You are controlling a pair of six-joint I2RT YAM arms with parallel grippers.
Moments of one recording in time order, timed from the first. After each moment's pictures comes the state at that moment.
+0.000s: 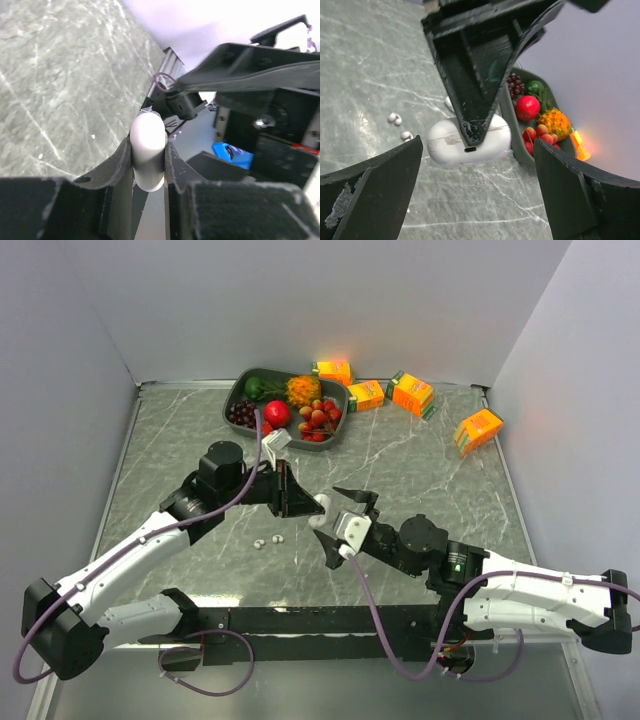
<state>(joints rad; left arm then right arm) -0.67 1.08 0.90 -0.05 0.73 -0.67 1.26 0.80 0.69 0.05 0.23 -0.57</state>
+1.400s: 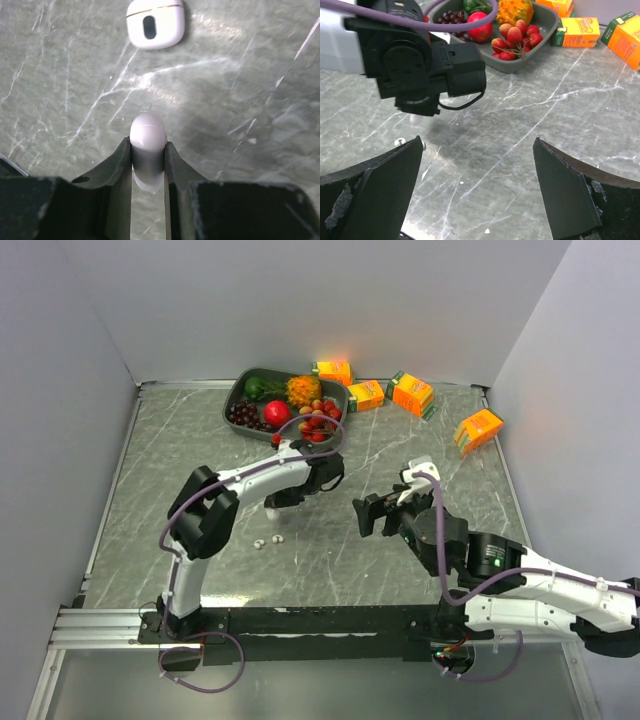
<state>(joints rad) -0.83 2.02 1.62 -1.31 -0.68 -1.18 1.26 0.75 0.93 -0.46 0.80 0.31</state>
